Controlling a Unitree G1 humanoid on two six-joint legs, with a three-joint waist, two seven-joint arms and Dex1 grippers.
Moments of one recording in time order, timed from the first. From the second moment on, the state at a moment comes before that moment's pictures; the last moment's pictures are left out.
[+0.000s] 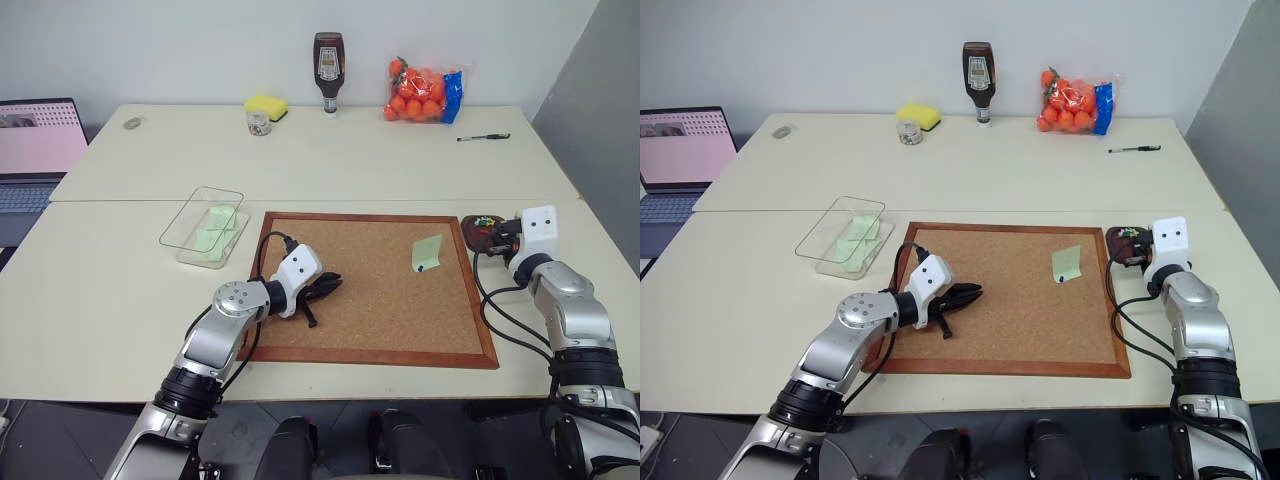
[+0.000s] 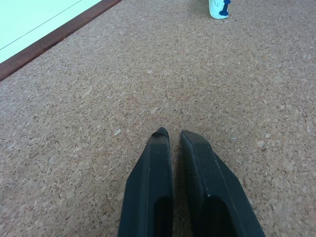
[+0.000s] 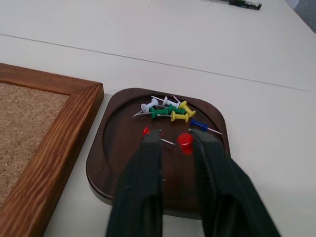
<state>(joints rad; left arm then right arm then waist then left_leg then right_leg) -0.37 0.42 -0.24 0.02 -0.09 0.32 -0.79 -0.44 -0.49 -0.19 0.29 0.14 0.35 0.29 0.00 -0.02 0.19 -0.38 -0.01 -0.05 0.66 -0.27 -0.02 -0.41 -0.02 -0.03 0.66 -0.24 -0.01</state>
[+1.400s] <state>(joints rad) -0.38 0.42 -0.24 0.04 -0.08 0.30 -0.80 -0.09 -0.51 -0.09 -0.33 0.26 0.49 0.50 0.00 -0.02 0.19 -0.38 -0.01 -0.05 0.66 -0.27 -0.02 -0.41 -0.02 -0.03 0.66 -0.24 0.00</state>
